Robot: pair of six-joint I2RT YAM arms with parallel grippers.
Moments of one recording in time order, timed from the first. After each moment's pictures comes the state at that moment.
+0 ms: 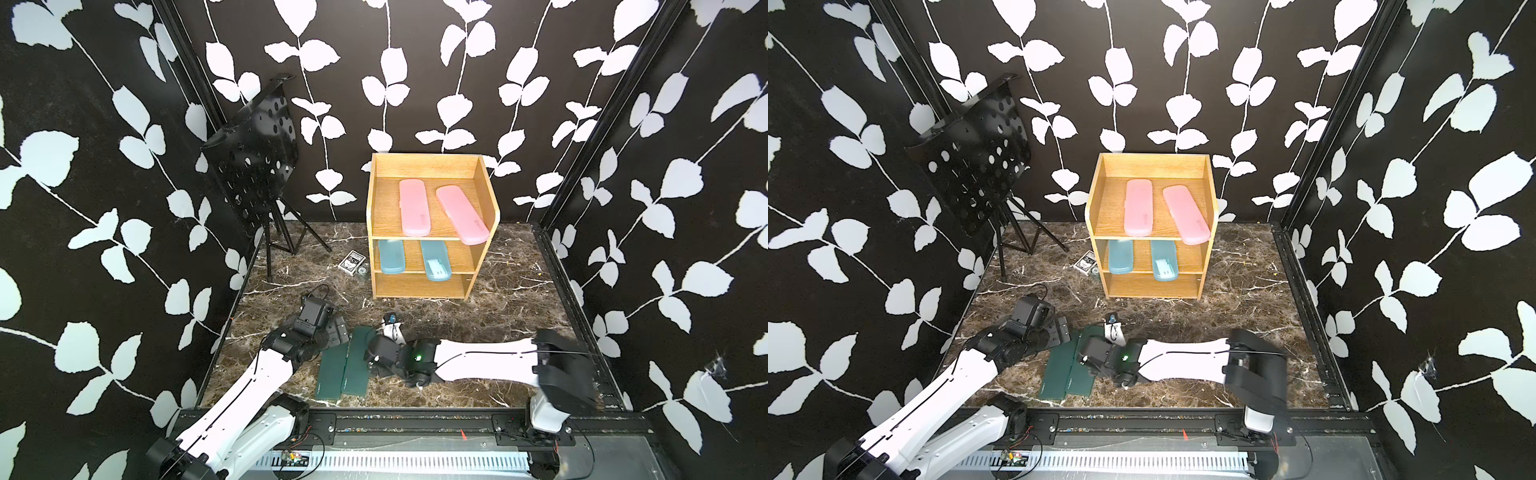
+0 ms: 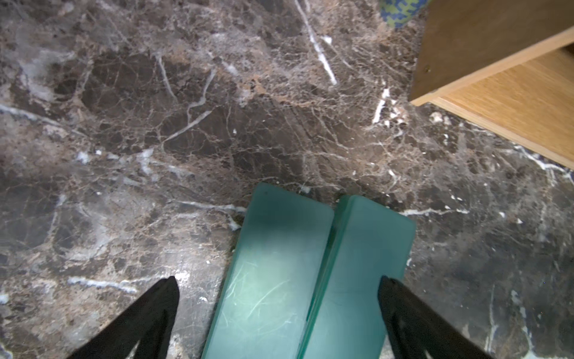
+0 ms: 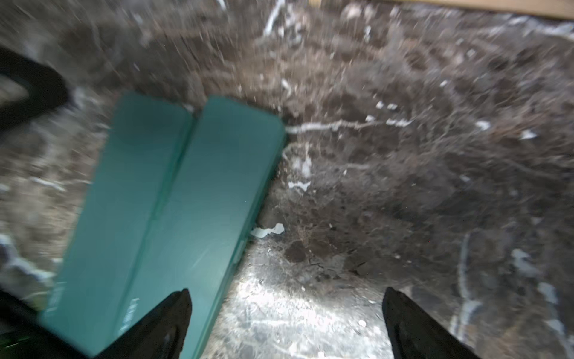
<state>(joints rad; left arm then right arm) -0.43 0.88 0.61 -0.78 -0.14 -0.70 1.33 1.80 1.19 -0.51 0.36 0.98</state>
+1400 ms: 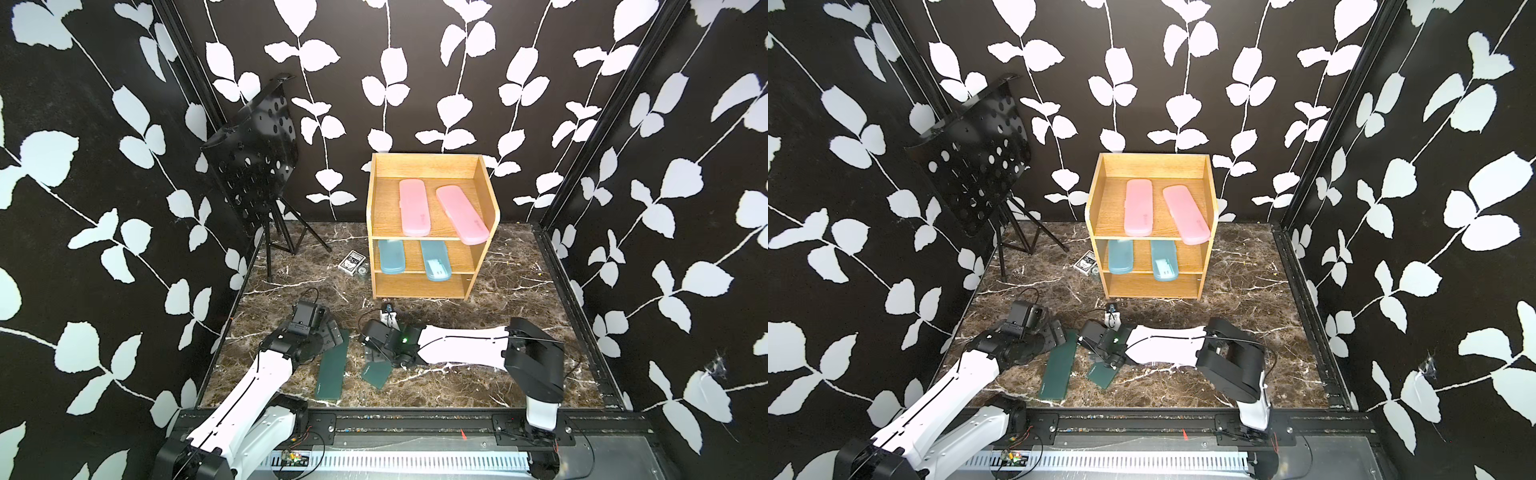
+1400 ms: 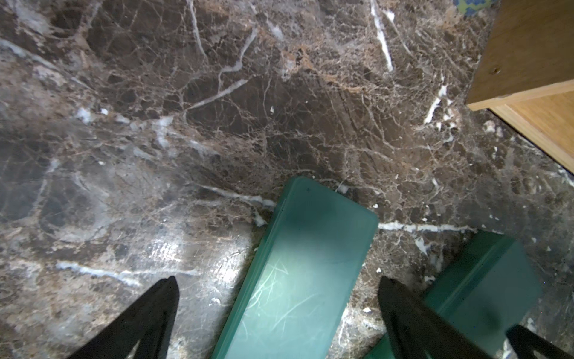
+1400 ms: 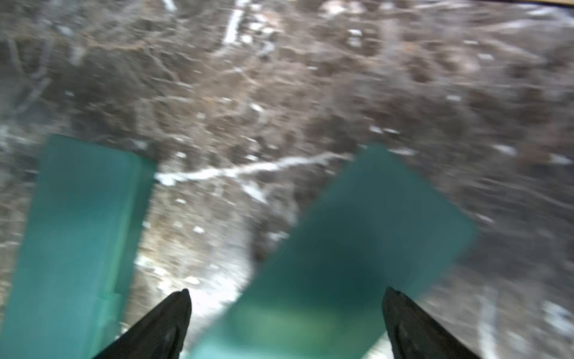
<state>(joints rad) -0.32 0.89 0.54 -0.74 -0.06 -0.71 1.23 1.93 1.32 -0.51 0.30 0.97</state>
